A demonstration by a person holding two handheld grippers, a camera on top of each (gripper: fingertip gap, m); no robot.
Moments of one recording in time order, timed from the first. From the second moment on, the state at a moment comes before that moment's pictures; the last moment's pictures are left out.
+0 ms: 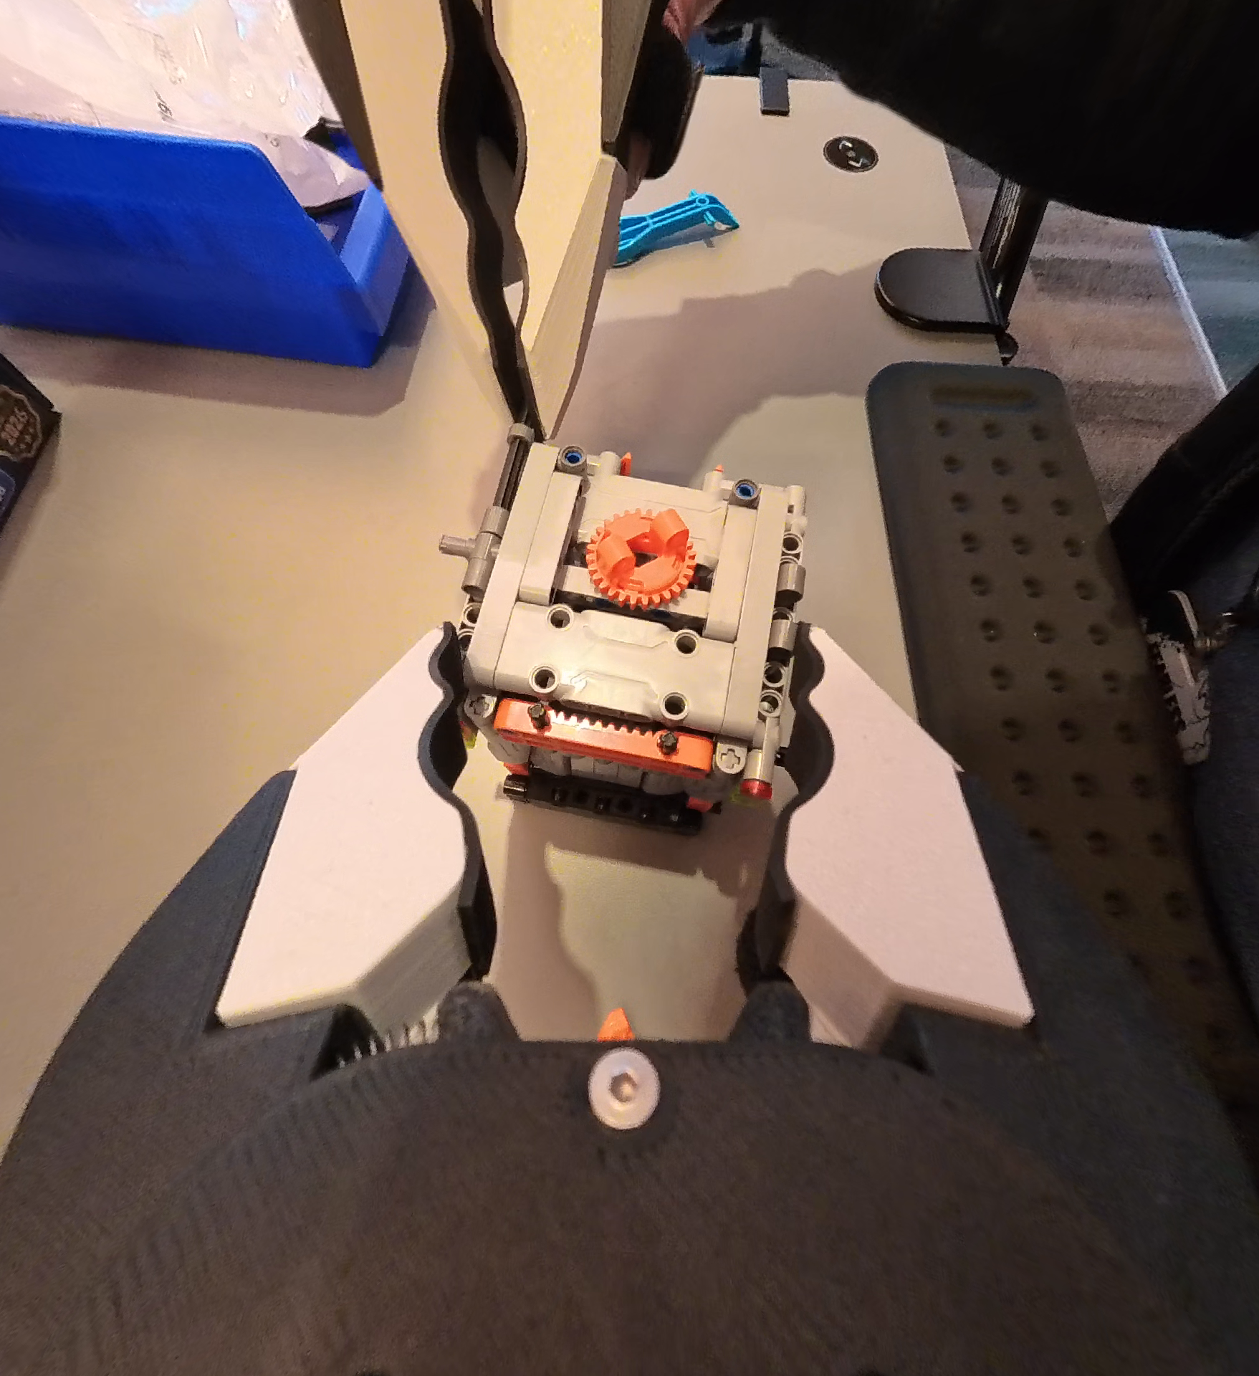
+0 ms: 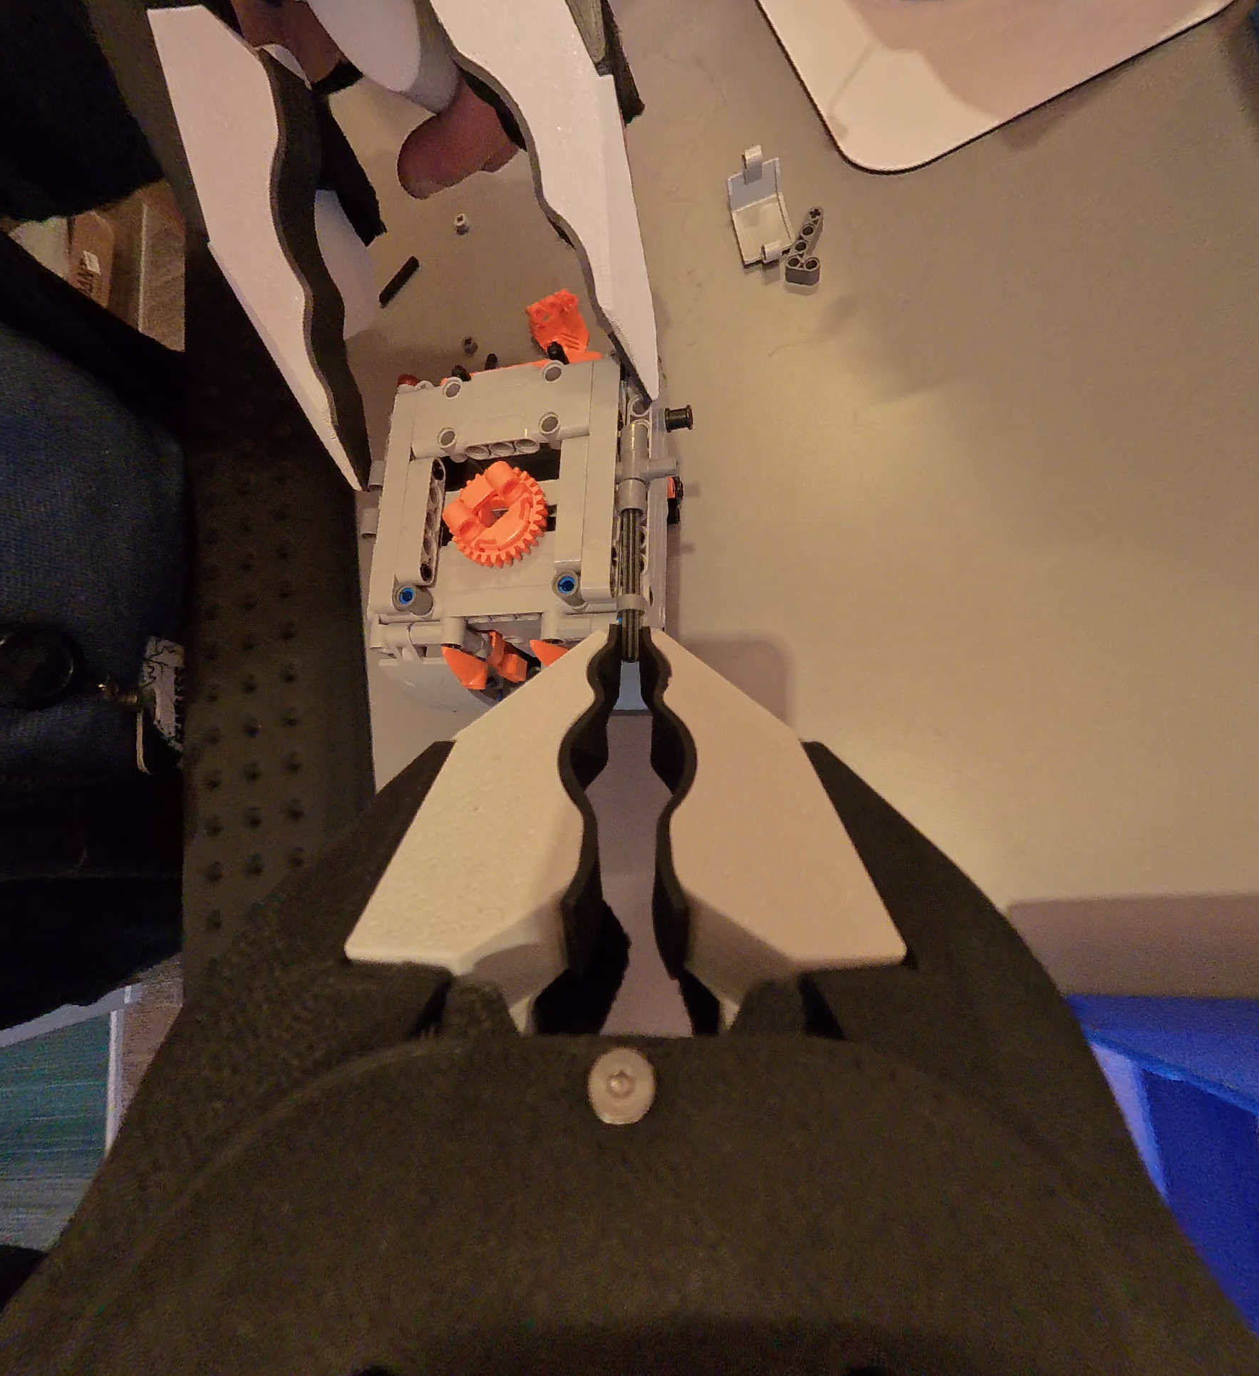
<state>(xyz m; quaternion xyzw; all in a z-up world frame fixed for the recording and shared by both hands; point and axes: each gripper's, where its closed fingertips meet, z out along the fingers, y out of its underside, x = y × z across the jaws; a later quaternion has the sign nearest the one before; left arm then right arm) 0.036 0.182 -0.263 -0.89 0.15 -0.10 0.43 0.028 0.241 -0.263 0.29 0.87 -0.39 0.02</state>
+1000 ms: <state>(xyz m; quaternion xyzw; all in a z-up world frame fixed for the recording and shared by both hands) 0.040 0.183 -0.261 -0.87 0.17 -0.14 0.45 0.032 0.238 -0.266 0.26 0.89 -0.33 0.16</state>
